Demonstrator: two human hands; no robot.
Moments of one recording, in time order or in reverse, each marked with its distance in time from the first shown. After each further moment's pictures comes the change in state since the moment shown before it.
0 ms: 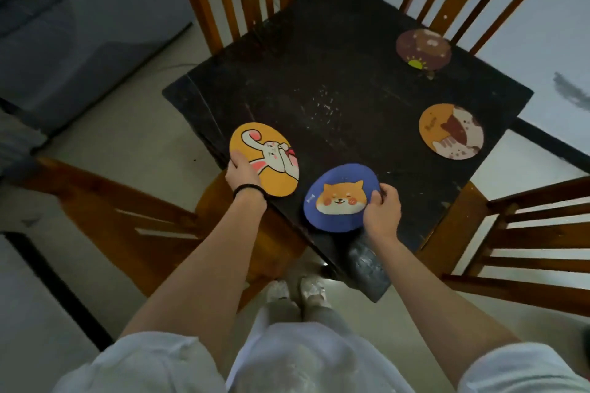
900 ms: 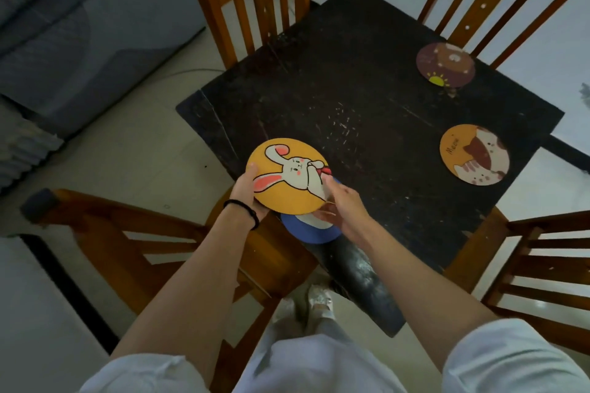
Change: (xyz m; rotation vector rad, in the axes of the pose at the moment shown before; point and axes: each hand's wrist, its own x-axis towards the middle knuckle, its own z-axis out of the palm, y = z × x) left_hand 0.042 0.025 -0.005 -0.072 -0.391 -0.309; right_hand 0.018 -0.066 0.070 0.285 -0.630 0.318
